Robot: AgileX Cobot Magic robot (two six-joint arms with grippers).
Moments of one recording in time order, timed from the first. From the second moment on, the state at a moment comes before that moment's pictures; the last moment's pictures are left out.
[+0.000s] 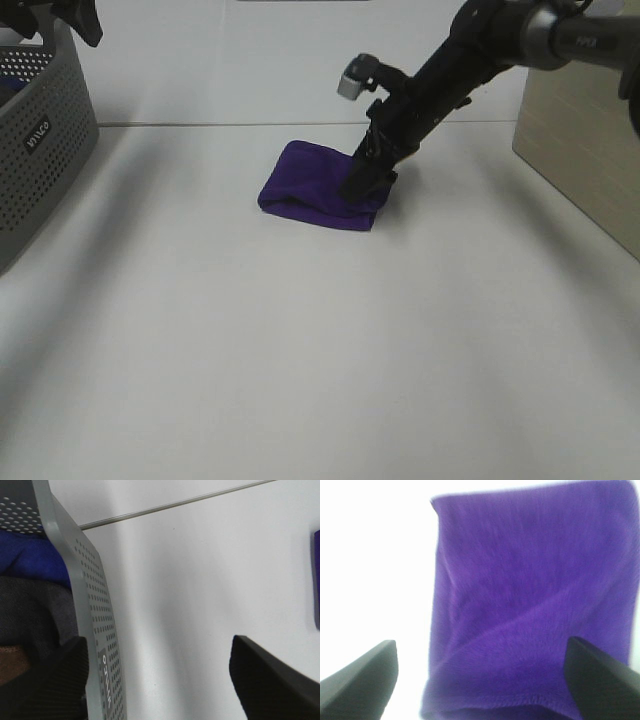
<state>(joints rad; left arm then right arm) -0.05 2.25 -2.32 -0.07 1.22 0.16 0.27 2.47 -2.10 0.65 1.07 -1.20</state>
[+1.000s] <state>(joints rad) 0.09 1.36 -1.47 -0.02 1.19 0.18 -0.10 1.44 -1.70 0.18 1.21 -0.19</state>
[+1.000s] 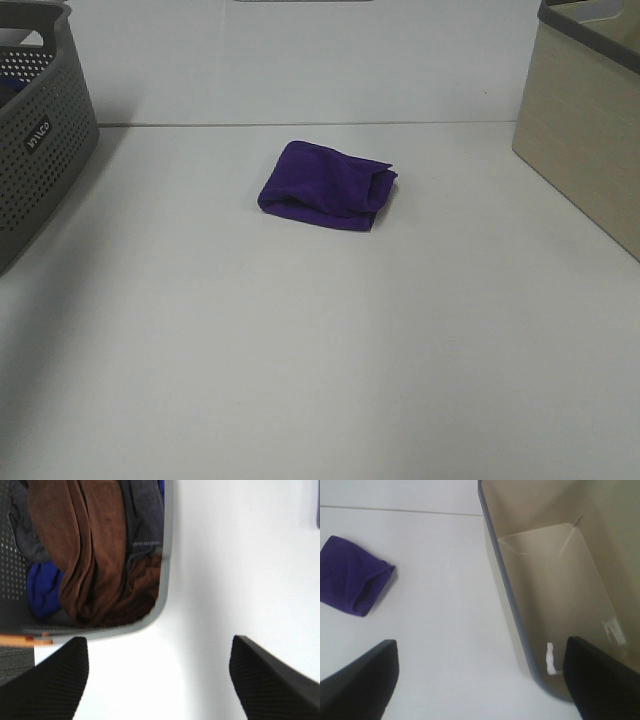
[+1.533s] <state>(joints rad) 0.09 0.44 -0.73 0.09 1.03 0.12 -0.11 0.43 -0.83 0.09 1.22 -0.19</state>
